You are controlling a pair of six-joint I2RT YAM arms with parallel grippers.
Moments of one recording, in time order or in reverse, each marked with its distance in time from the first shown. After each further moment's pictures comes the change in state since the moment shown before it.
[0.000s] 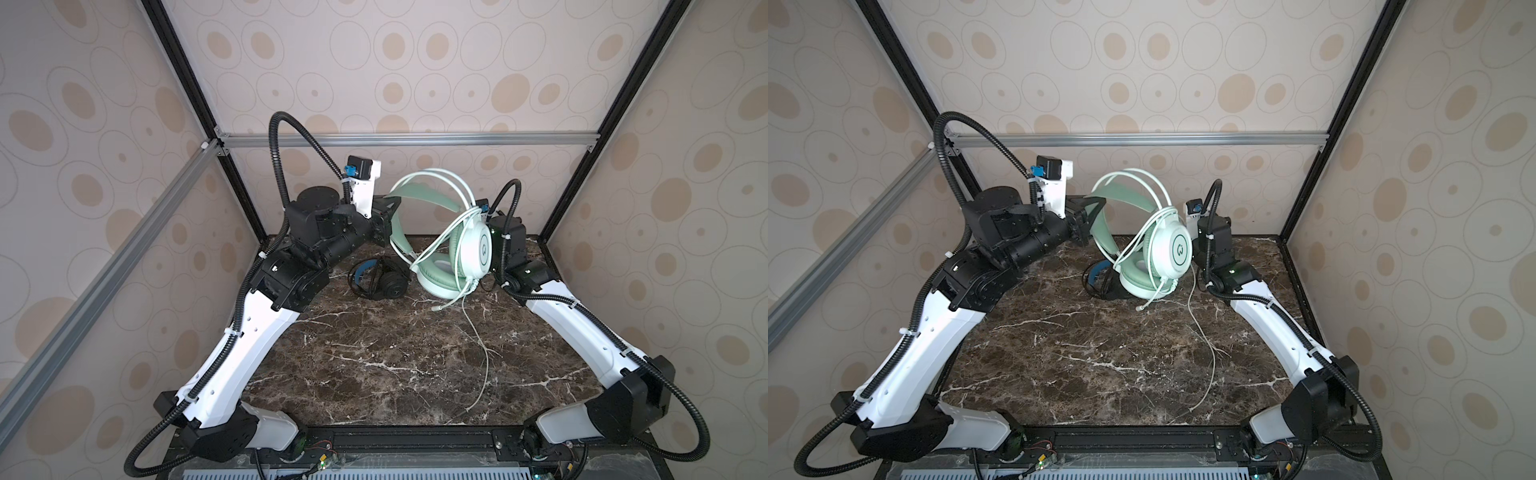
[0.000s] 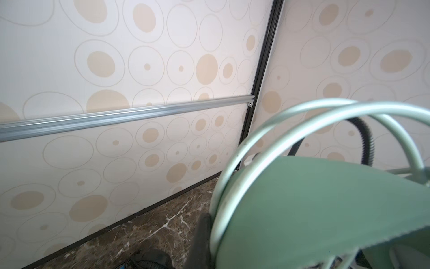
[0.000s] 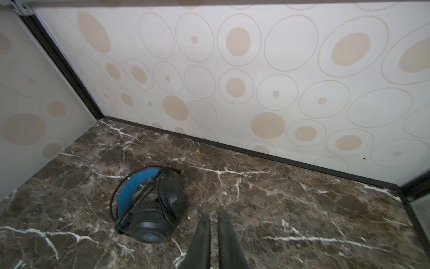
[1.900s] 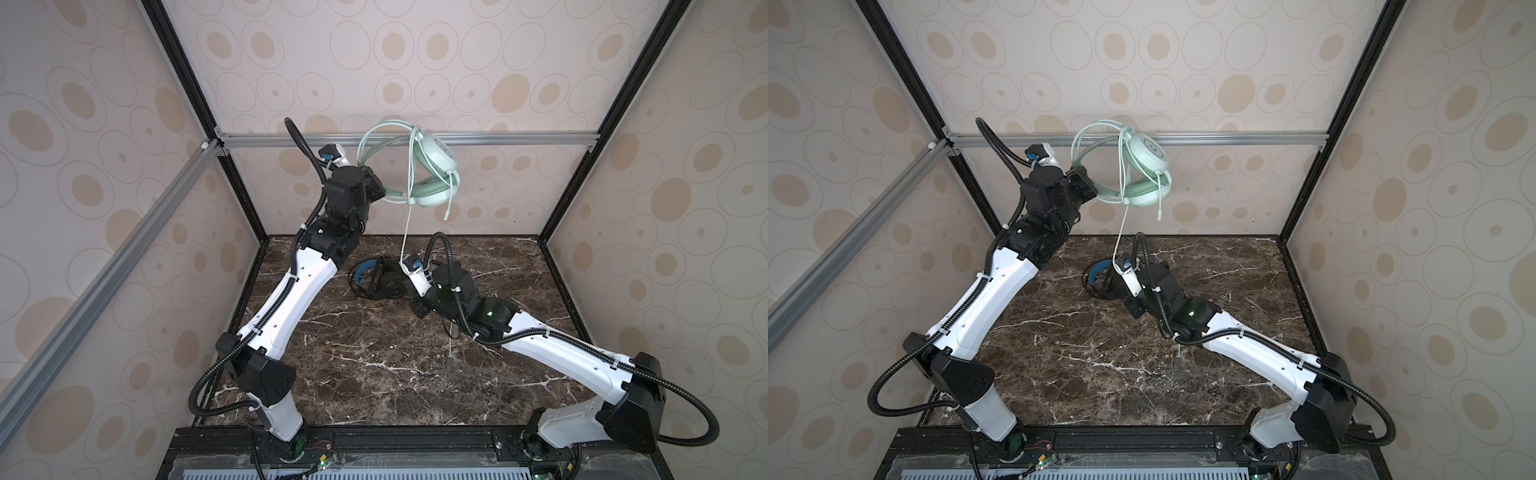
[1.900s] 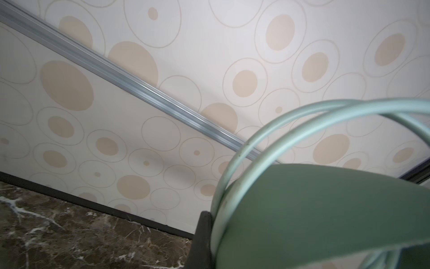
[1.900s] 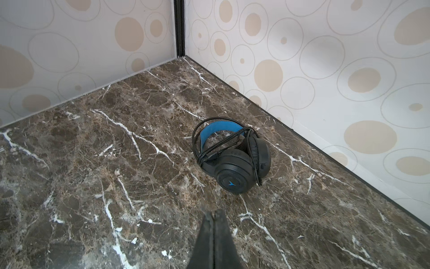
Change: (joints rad) left arm 0.157 0.312 0.047 0.209 -0.501 -0.412; right arm 0.472 -0.048 -0.131 -0.082 0.156 -0.177
